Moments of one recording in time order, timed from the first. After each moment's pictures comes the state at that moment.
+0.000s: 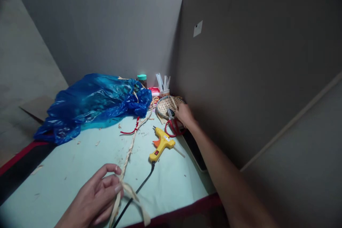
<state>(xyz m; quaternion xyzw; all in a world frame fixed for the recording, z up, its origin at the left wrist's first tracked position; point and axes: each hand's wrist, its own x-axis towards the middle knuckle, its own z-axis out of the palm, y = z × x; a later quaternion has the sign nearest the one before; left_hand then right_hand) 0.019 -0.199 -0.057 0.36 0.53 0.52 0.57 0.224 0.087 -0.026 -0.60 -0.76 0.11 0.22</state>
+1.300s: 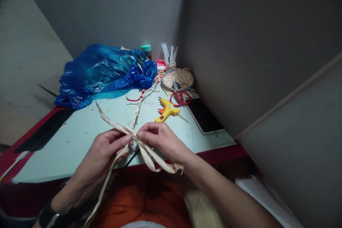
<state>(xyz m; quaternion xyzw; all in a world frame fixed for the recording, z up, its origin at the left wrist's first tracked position) 0.030 -0.210 -0.048 0.36 0.55 0.53 0.53 0.189 -0.135 -0.046 -0.28 -0.60 0.71 0.23</state>
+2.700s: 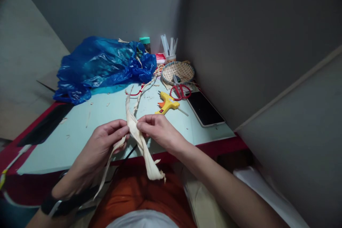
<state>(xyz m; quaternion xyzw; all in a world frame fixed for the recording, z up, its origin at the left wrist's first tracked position) 0.026 -0.209 -0.047 0.39 0.54 0.51 0.55 0.181 -0.131 -0.046 -0.28 -0.64 0.66 0.27</state>
